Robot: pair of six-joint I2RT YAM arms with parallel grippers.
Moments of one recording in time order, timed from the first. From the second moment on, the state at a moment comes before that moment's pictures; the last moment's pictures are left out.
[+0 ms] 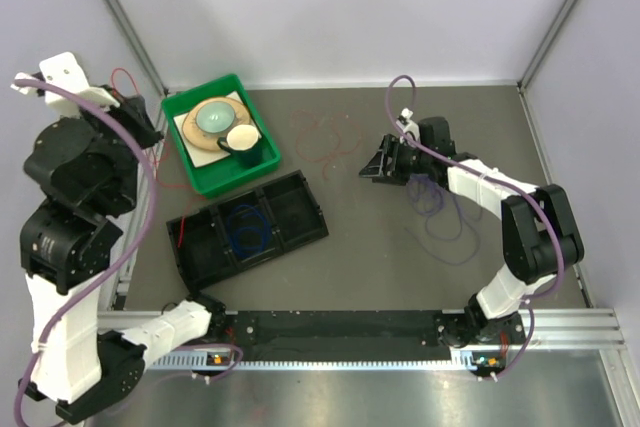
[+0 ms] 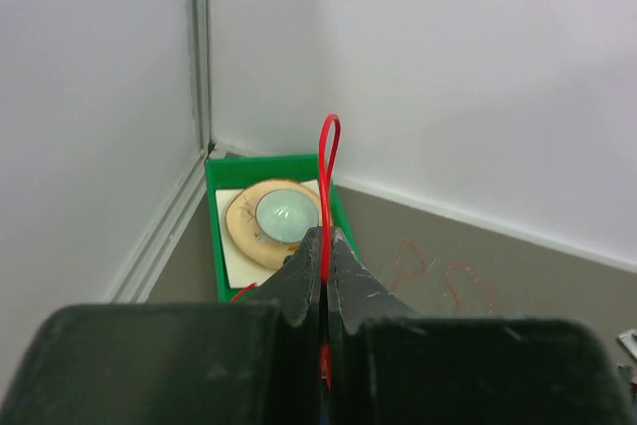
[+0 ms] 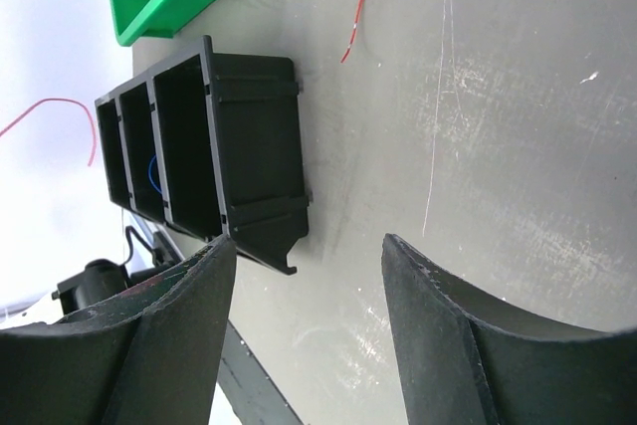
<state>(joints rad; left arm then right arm) -0.43 1.00 1.86 -0.84 -0.64 -0.21 0.33 1.63 1.00 -0.04 -0.65 0.61</state>
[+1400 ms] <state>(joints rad) -0.28 1.05 1.41 -0.98 -0.70 -0.32 0.33 1.63 1.00 -0.04 -0.66 0.62</state>
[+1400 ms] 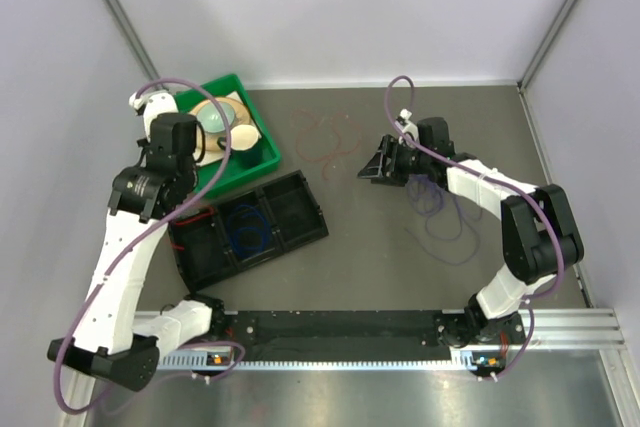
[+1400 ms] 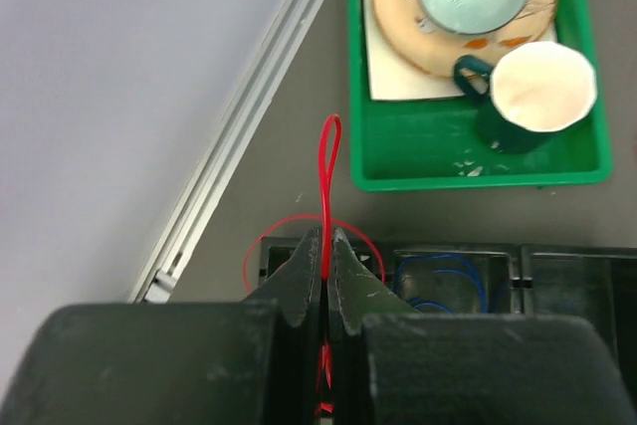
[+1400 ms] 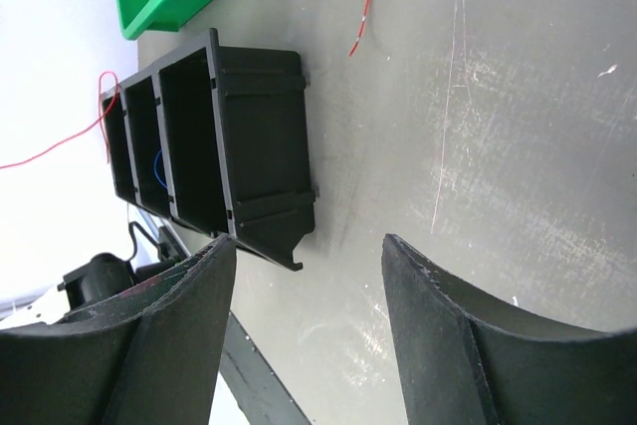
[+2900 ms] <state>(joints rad) -0.26 1.27 2.34 -1.02 -0.51 -0.18 0.36 1.63 1.00 -0.02 -0.66 0.65</state>
